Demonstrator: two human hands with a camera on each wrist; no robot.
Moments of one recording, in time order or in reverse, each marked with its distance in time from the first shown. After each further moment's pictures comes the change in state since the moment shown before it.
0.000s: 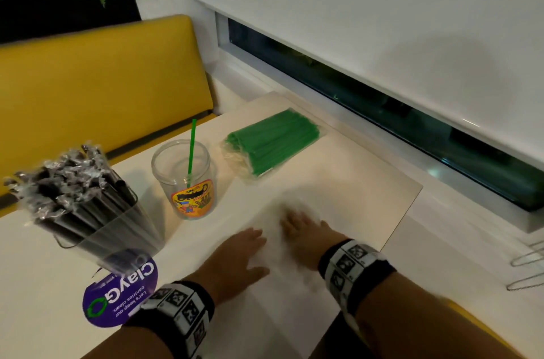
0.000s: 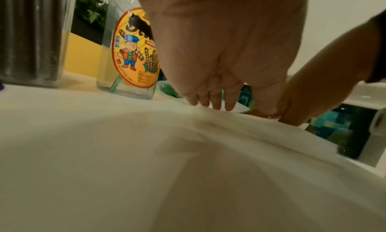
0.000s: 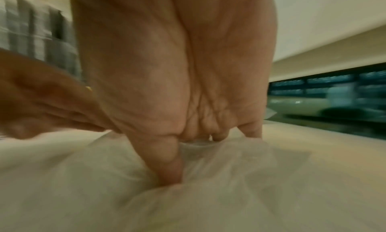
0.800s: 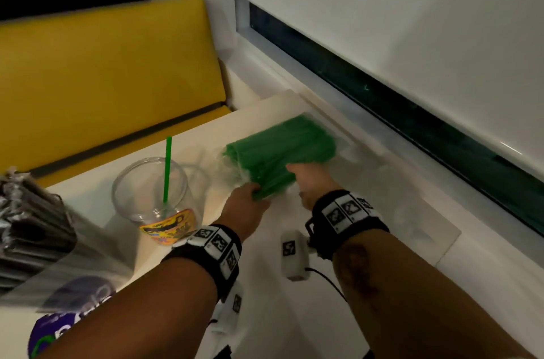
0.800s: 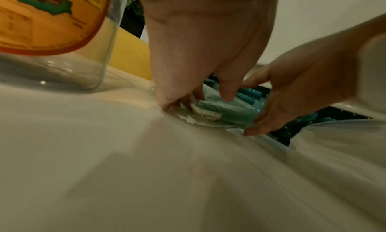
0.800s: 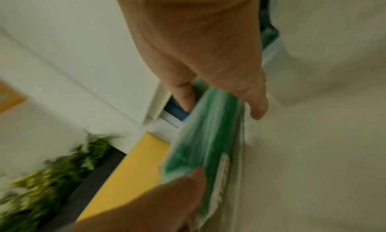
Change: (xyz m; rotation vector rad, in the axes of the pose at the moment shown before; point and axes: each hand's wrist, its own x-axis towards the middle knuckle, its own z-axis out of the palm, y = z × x) left_hand 0.163 0.019 -0.060 -0.478 0.348 -0.549; right_hand 0.101 0.044 -0.143 1.139 0.211 0.250
